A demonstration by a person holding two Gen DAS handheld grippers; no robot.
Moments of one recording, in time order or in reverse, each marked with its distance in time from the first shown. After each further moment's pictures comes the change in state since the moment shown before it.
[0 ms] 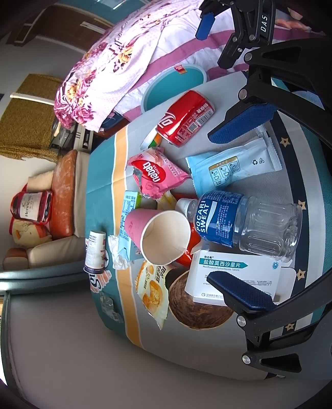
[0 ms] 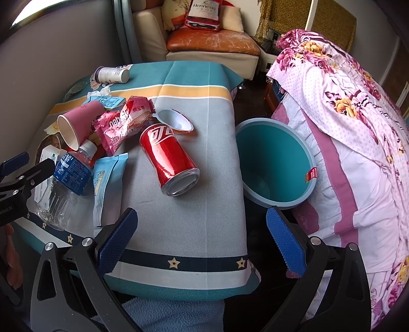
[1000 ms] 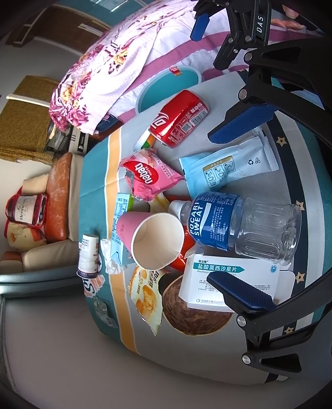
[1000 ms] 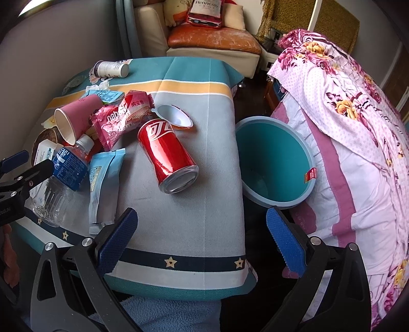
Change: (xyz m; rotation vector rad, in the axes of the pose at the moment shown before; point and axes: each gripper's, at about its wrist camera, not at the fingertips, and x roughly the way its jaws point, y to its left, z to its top) left arm -0.009 -0.019 -0.018 -0.003 0.039 -0.017; right arm 0.005 0.001 0.001 -0.024 0.018 -0.020
